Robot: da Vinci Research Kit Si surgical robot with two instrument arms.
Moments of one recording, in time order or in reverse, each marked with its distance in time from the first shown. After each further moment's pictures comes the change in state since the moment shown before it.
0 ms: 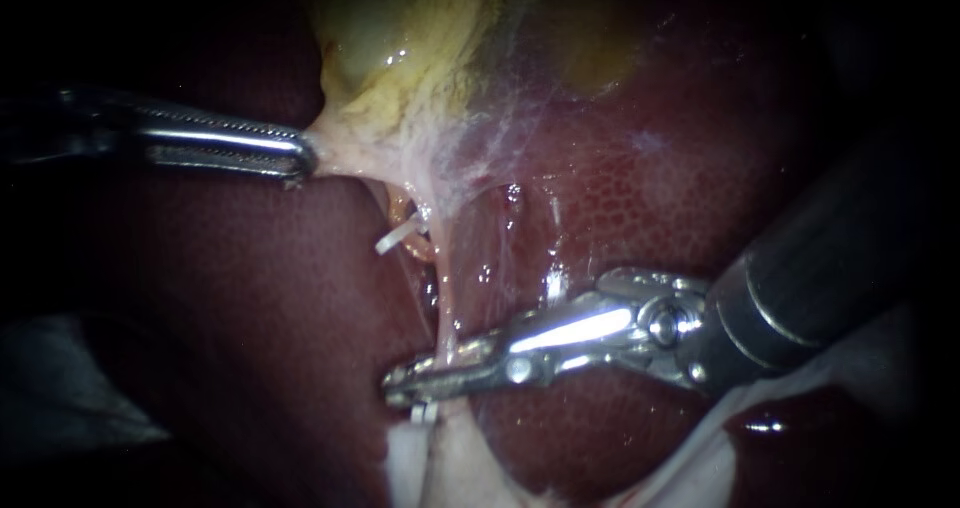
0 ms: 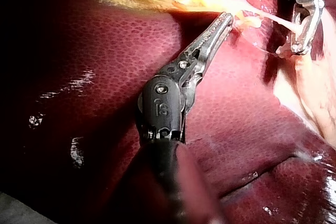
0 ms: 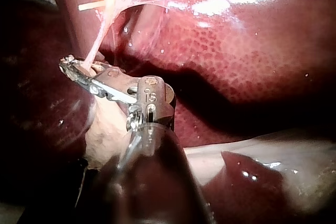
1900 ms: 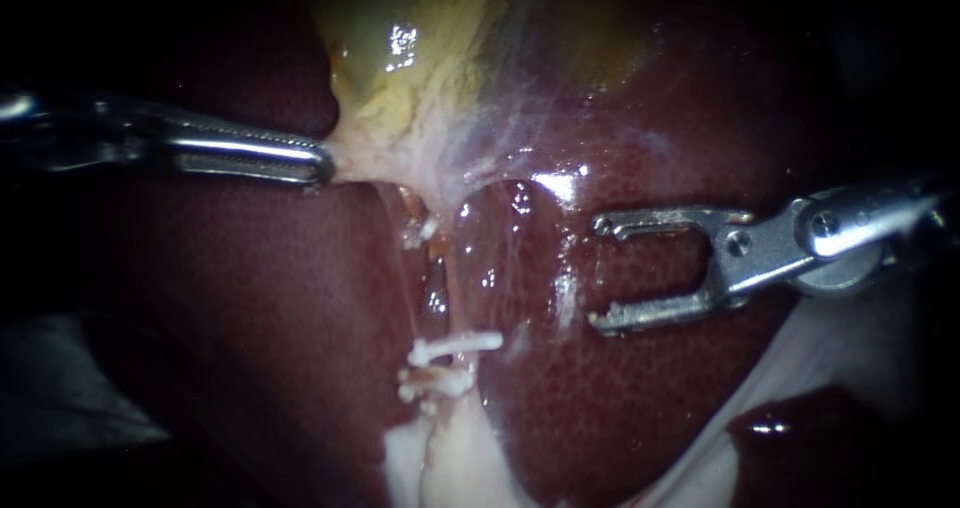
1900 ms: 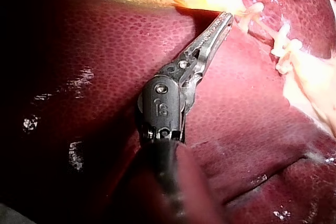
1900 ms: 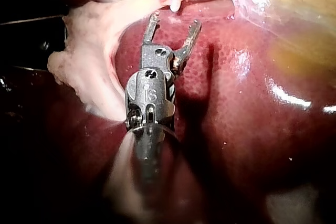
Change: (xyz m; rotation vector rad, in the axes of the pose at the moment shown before) right arm 0.002 -0.006 -0.016 -0.334 -0.207 -0.815; left arm -0.004 -0.003 0.004 0.000 -0.001 0.026
